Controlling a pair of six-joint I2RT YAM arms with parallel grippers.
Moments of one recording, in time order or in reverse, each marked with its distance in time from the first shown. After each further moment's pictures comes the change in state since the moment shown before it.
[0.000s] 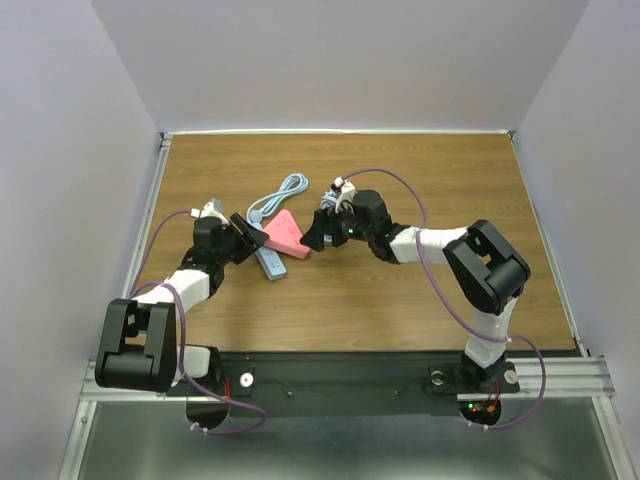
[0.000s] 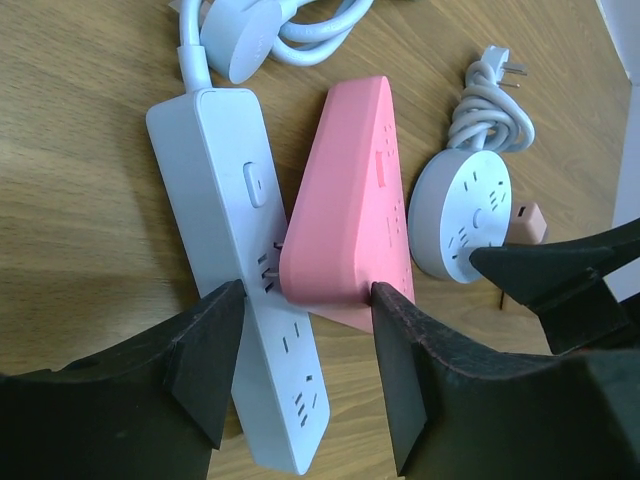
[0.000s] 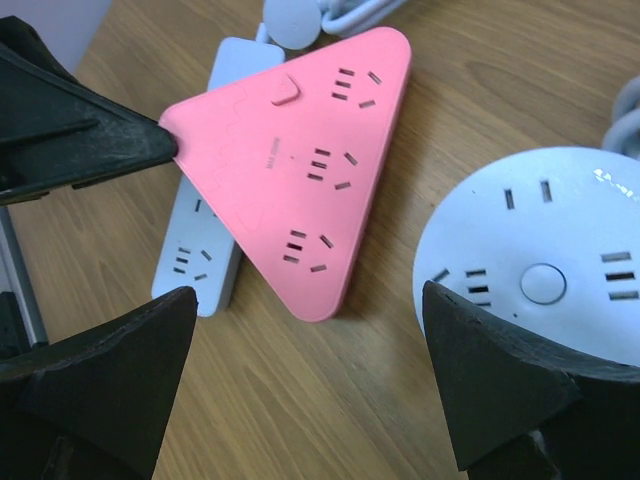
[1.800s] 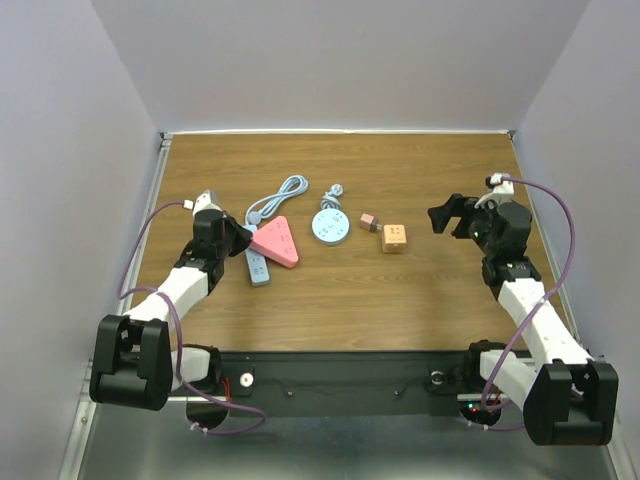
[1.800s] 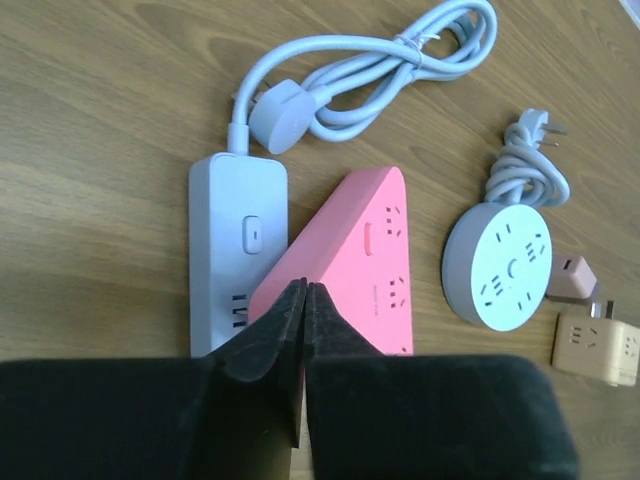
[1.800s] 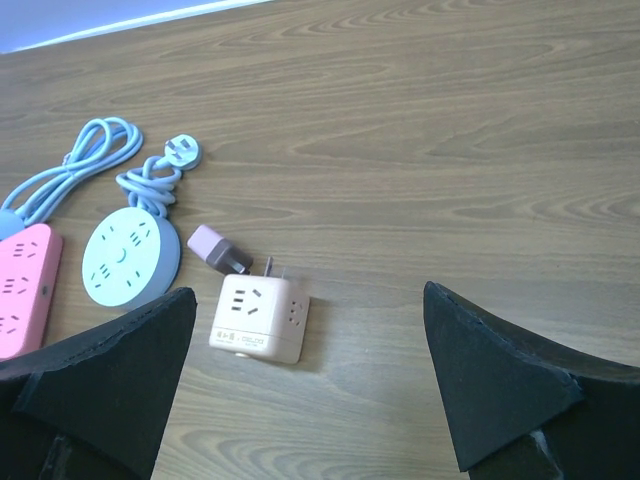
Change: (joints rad) left arm -0.039 -0.086 0.080 -0.178 -0.226 0.083; right arm -0.674 -0.893 -0.428 -0.299 0.093 -0.161
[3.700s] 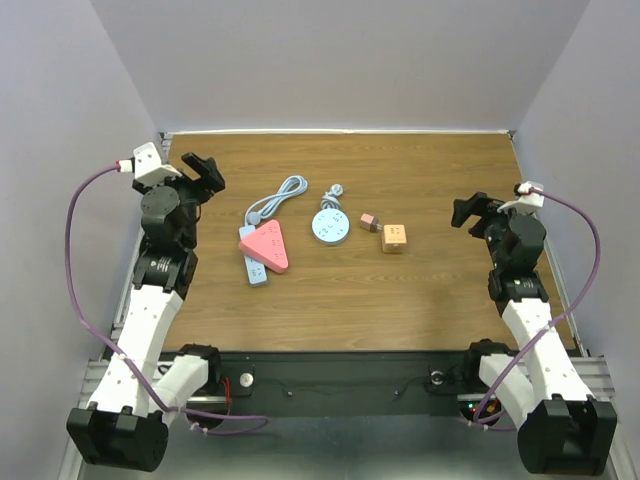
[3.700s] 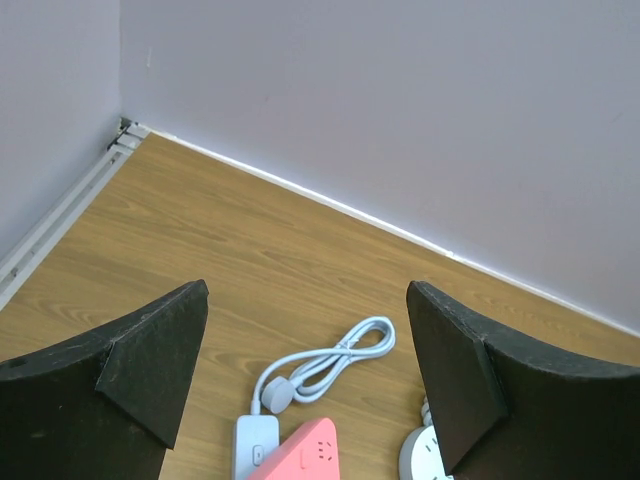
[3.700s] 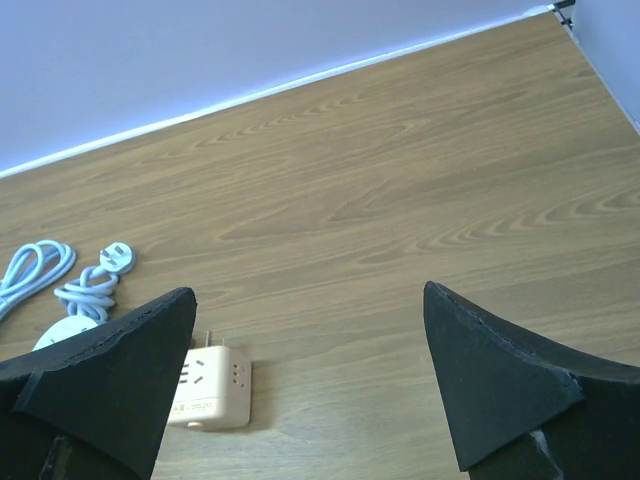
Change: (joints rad) left arm 0.028 -0.333 0.344 -0.085 -0.284 0.300; right arm -0.035 -0.172 -0.050 0.027 0.266 0.040
